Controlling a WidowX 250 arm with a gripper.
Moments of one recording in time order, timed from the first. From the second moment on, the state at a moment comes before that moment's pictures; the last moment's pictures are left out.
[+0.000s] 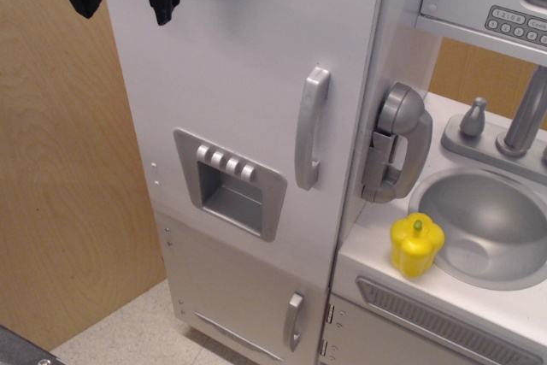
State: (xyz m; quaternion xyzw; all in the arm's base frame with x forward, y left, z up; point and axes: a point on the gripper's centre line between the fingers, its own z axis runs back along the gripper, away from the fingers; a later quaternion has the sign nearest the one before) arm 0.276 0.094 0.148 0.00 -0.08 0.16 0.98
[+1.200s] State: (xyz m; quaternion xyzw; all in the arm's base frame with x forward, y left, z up) arm 0.292 -0.021 0.085 -0.01 -0.10 0.05 0.99
